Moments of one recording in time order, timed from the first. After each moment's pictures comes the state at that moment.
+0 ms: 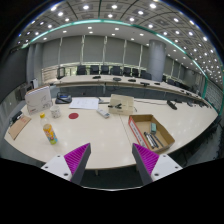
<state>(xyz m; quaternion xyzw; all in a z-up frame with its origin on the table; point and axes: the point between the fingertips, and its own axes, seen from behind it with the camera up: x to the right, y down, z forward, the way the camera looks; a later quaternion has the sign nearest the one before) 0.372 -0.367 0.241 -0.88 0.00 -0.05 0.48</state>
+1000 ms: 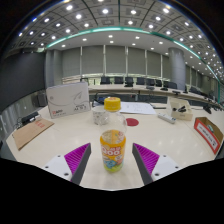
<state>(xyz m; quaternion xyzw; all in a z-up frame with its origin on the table) 0.019 -0.200 0.088 -0.83 -0.06 0.05 0.55</state>
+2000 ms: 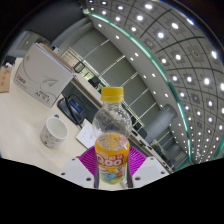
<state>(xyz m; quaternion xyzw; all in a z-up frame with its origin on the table) 0.057 0.034 0.199 -0.72 -0.25 -0.31 0.57</state>
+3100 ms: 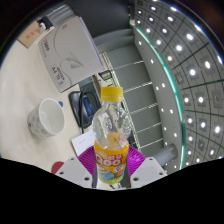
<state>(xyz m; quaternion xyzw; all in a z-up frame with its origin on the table) 0.032 0.139 0.182 -0.61 -0.45 -0.36 0.55</state>
